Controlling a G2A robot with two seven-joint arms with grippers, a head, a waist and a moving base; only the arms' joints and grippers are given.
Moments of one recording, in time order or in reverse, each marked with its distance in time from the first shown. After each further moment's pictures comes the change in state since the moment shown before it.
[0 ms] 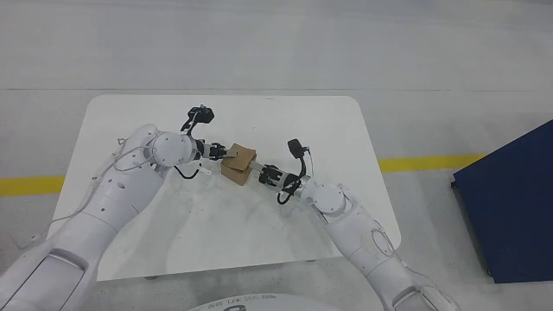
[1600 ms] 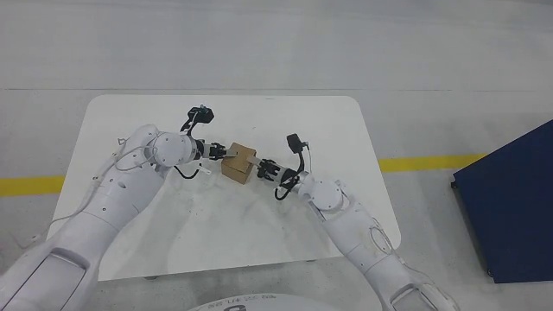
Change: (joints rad) left arm -0.002 -0.006 -0.004 0.017 0.007 -0.007 0.008; right arm 0.028 -0.009 -0.014 -0.008 0.019 0.019 -0.033
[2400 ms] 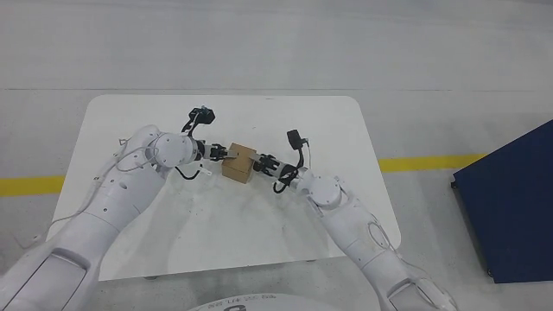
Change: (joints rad) left arm 0.001 -0.003 0.000 -0.002 0.000 0.000 0.000; right arm 0.025 -0.008 -0.003 0.019 0.029 -0.001 -0.008
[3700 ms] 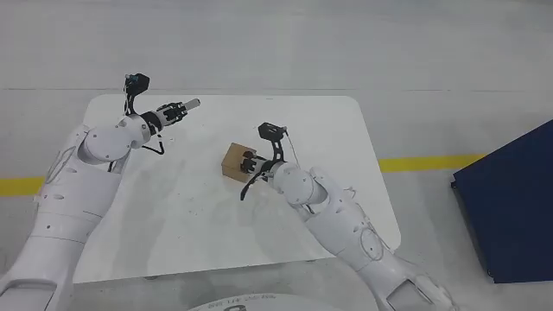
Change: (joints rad) left arm 0.152 0.099 -0.384 -0.213 -0.188 -0.008 0.191; right arm 0.045 -0.004 -0.149 -0.308 -0.442 0.508 0.059
